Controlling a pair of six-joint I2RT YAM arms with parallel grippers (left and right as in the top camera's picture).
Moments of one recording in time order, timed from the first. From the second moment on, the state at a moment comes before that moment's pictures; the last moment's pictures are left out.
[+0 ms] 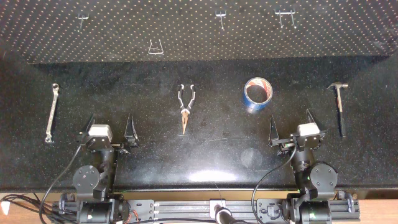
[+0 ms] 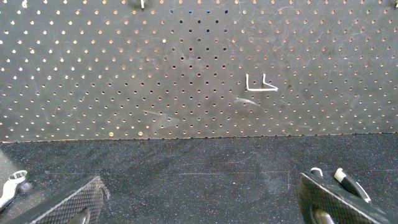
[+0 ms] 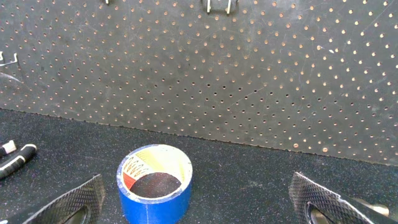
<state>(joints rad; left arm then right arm) 0.02 0.01 0.01 -0.07 0.04 -0.03 -0.01 0.01 0.01 -0.05 -0.16 -0.10</state>
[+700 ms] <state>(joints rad) 0.02 0.01 0.01 -0.07 0.03 -0.03 -0.01 0.01 0.01 -0.05 -0.16 -0.10</state>
